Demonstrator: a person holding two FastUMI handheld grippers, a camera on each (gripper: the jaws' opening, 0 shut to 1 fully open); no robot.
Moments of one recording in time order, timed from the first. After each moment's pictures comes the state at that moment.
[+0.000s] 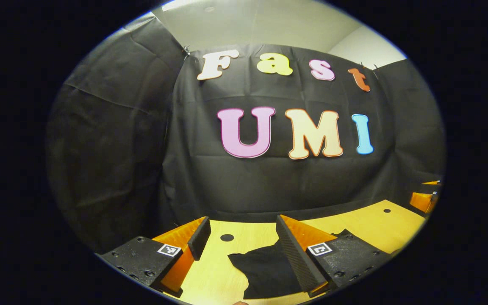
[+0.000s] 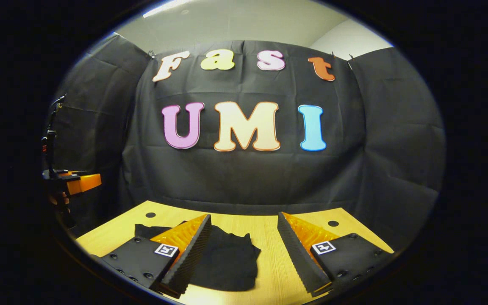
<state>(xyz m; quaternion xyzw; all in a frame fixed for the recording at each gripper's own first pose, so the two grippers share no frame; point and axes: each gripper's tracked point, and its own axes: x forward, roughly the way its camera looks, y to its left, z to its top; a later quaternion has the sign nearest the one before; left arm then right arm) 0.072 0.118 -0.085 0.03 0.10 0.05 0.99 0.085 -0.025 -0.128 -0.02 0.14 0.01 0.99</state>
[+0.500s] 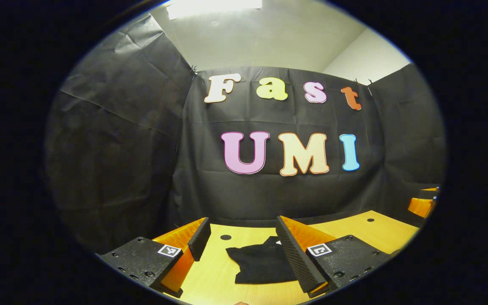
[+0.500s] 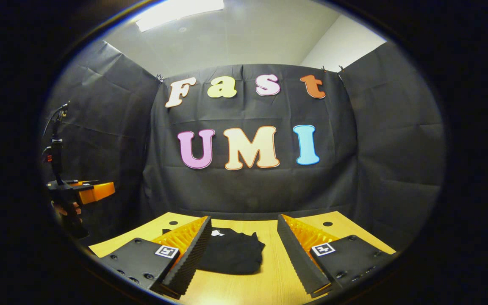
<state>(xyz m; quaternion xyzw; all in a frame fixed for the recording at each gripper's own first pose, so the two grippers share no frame) -0.047 0.086 -0.024 0.02 0.05 0.06 1.00 -0.056 -0.028 -0.075 0.01 0.09 0.03 1.00</state>
